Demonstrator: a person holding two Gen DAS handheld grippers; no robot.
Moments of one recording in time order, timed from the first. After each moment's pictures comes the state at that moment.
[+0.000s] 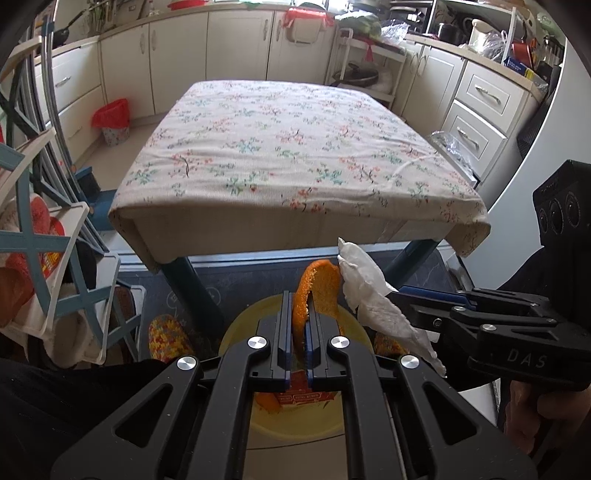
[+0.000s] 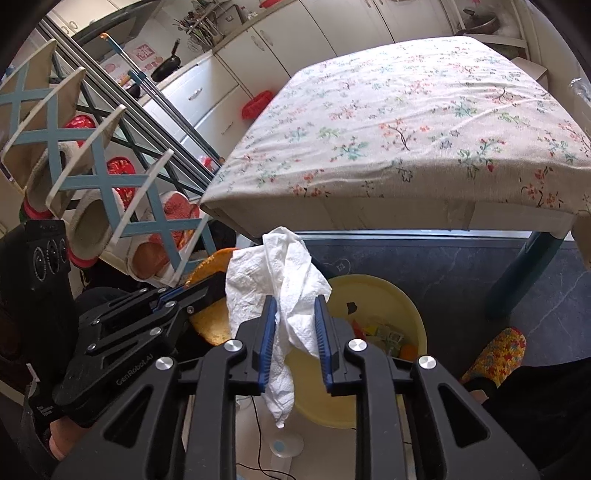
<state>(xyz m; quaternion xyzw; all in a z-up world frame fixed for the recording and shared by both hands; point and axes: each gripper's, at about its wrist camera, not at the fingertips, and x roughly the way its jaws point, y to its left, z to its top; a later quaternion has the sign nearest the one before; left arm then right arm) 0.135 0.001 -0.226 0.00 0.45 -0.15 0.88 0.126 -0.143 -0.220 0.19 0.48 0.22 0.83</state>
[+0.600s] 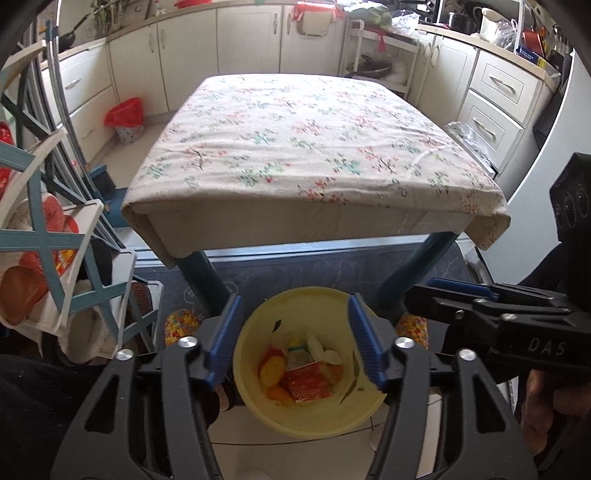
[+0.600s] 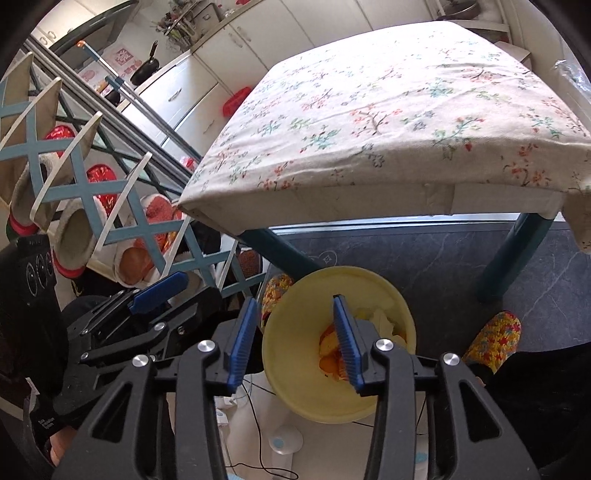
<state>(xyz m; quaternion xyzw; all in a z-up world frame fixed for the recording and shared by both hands) 0.136 0.000 -0.228 0.03 0.45 -0.11 0.88 0.128 -0.155 -0.228 0.21 0.50 0.18 0.82</state>
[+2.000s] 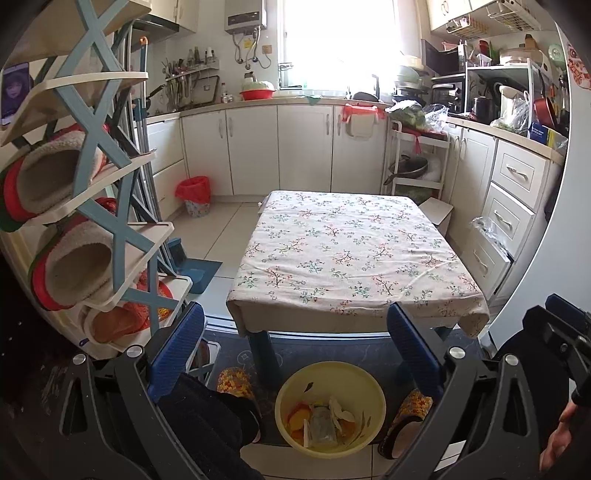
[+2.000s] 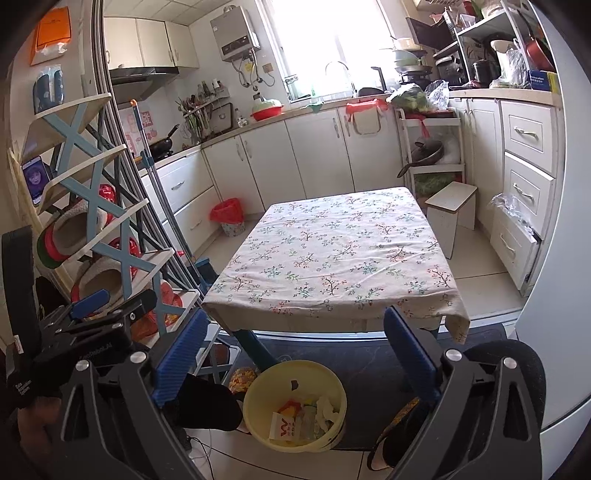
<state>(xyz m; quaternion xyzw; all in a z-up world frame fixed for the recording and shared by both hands) 0.041 0.010 -0.068 0.01 0.29 0.00 0.96 0.012 -0.180 -0.069 0.12 0.28 0.09 0.95</state>
